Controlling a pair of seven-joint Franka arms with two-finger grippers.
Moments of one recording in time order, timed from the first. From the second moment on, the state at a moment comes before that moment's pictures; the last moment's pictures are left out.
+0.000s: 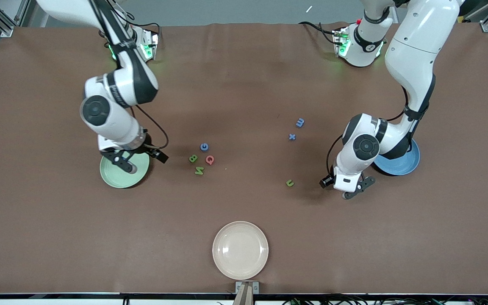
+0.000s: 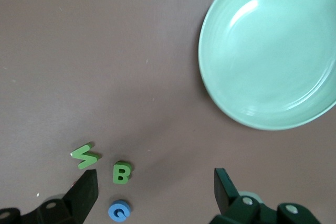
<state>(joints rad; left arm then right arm) -0.16 0.62 -0.17 -1.91 0.19 2.53 -0.99 0.47 0.27 -0.09 -2.07 0.11 2.31 0.92</state>
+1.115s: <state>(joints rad) -0.16 0.61 -0.17 -1.91 0.19 2.55 -0.99 0.61 0.51 -0.09 -2.03 0.11 2.51 1.15</state>
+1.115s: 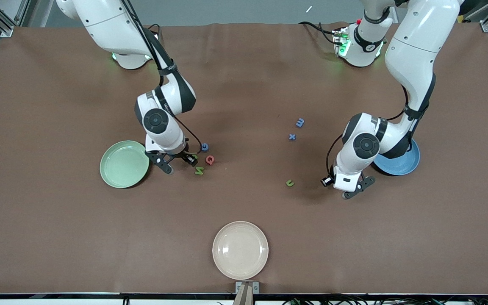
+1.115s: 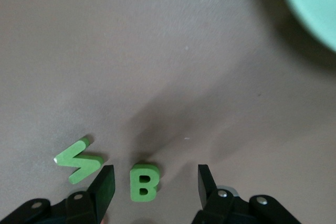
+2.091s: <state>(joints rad) 0.23 0.11 -0.27 -2.35 0.19 2.40 -0.23 0.63 0.54 -0.09 -2.02 0.11 2.52 1.17</state>
